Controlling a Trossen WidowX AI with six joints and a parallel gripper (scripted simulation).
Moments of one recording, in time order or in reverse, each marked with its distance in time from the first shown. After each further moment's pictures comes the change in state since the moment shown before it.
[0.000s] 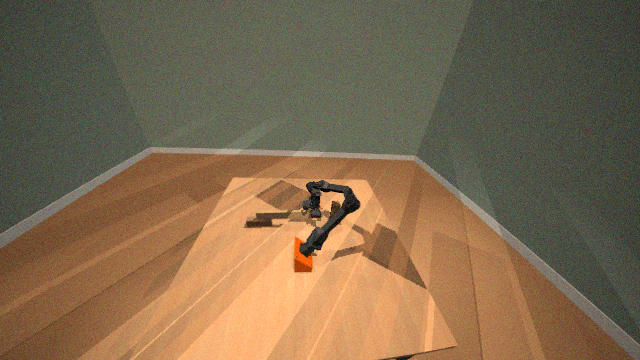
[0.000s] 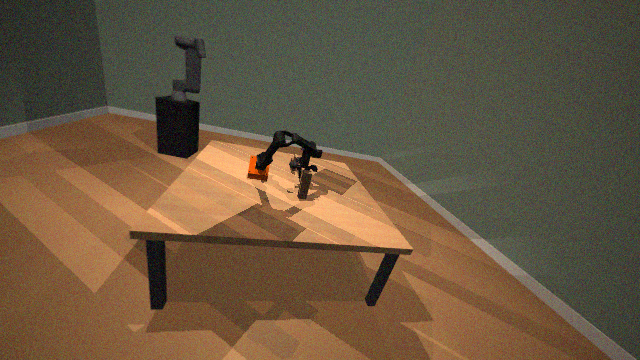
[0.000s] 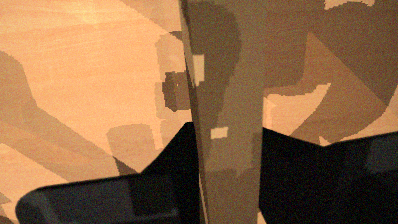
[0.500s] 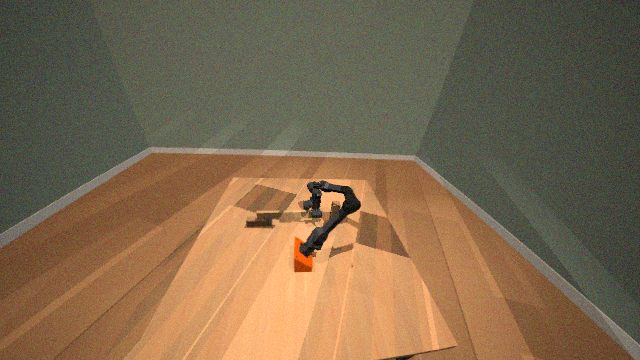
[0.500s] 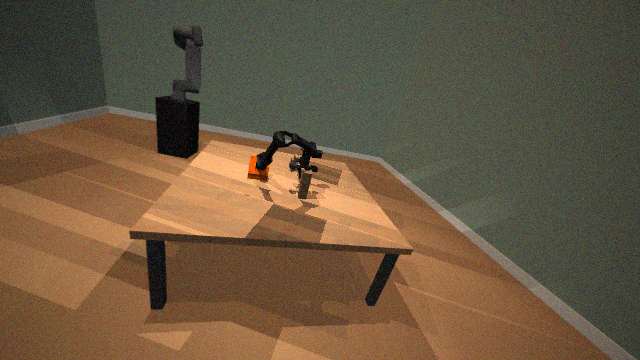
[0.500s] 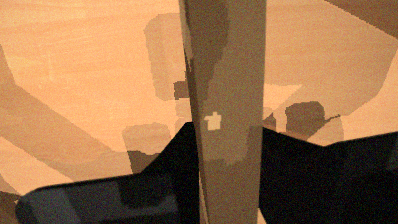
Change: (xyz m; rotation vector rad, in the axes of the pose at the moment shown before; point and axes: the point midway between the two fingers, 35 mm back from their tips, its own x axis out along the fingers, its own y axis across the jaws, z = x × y) arm 0.001 0.000 -0.005 0.000 -0.003 0.002
